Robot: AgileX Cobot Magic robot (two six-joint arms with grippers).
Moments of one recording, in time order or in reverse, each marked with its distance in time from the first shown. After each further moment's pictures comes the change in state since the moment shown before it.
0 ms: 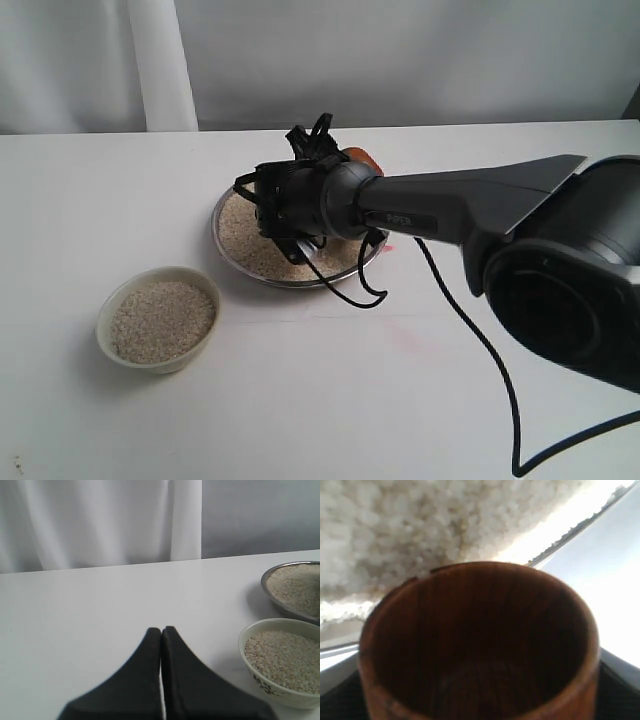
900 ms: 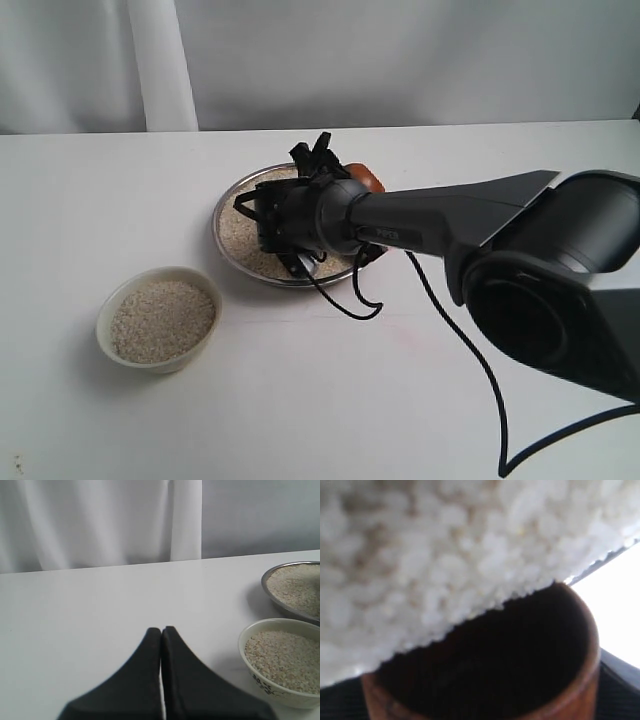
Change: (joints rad) left arm 0.000 0.000 0.000 0.000 0.000 0.001; right arm 0.002 0.062 -0.016 0.012 0.008 0.027
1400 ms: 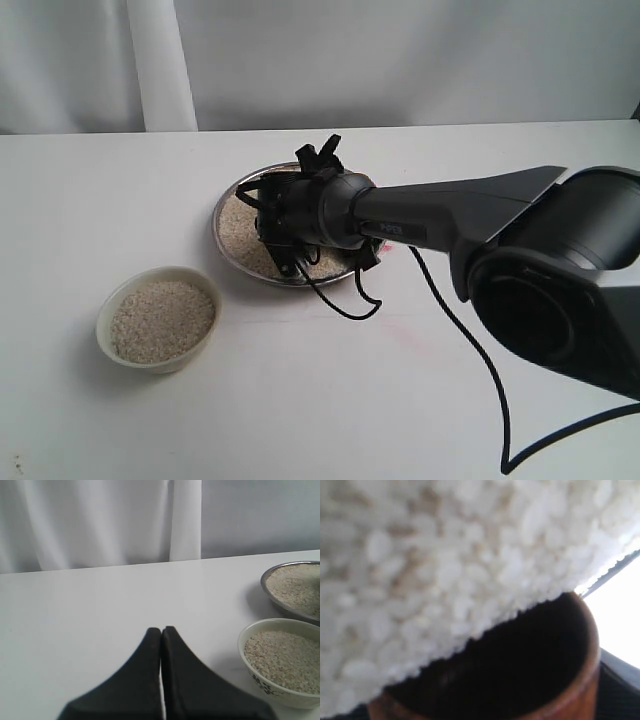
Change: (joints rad) left arm 0.000 0.000 0.000 0.000 0.000 0.000; right arm -0.002 -0.006 -0.001 0.113 -0.026 0.034
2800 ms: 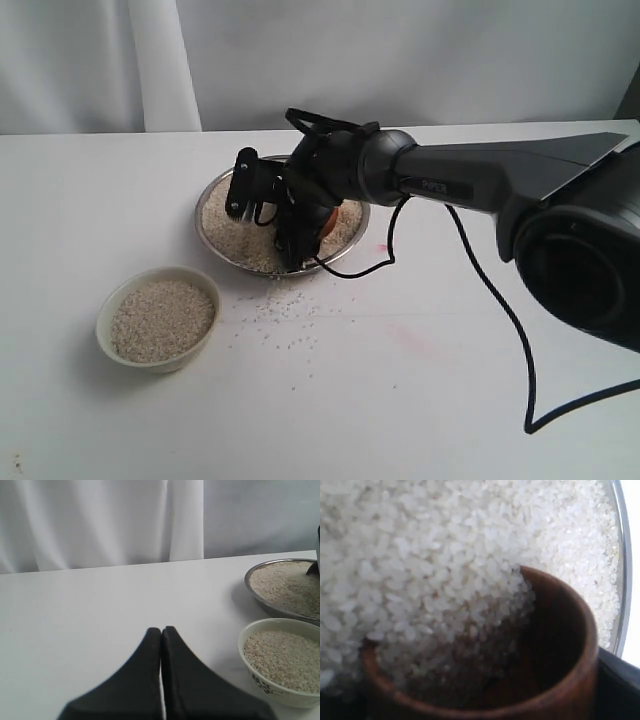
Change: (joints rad) left arm 0.000 0.000 0.000 0.000 0.000 0.000; right arm -0.088 -0.060 -0.010 0.590 -0.379 0.180
